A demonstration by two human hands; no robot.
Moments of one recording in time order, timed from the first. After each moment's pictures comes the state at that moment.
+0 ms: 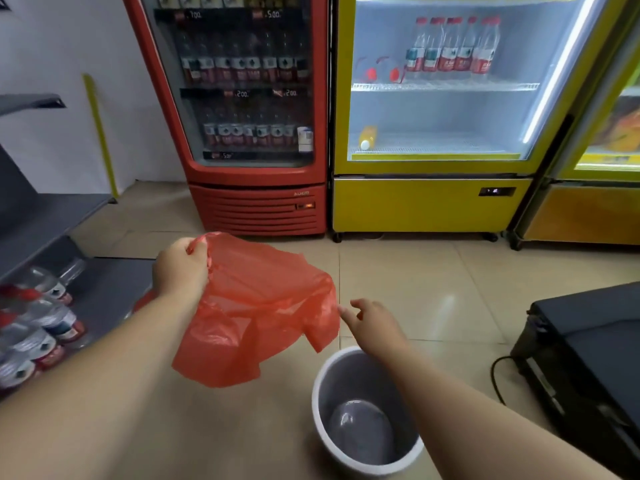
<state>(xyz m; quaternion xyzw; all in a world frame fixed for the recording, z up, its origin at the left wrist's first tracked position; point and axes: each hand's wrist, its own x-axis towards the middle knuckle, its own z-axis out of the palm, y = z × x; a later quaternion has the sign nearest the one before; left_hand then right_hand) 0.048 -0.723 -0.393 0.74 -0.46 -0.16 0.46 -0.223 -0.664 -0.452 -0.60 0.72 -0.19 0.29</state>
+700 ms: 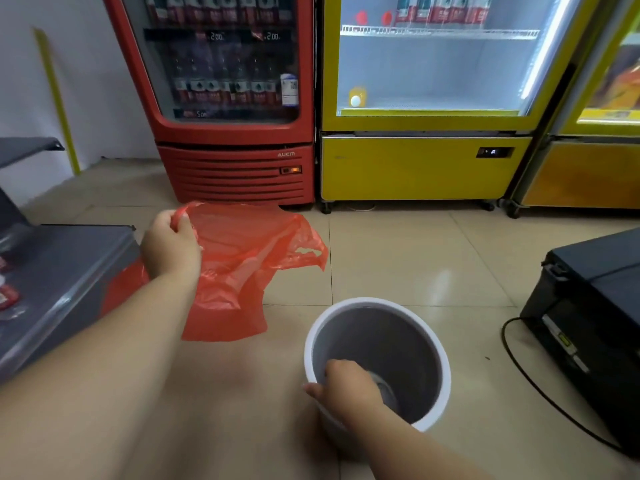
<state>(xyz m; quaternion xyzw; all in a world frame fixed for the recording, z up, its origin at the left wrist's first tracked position) 0.026 -0.732 -0.544 0.72 -0.43 -0.12 0.53 -0.178 -0.609 -0.666 -0.64 0.72 0.02 0.28</state>
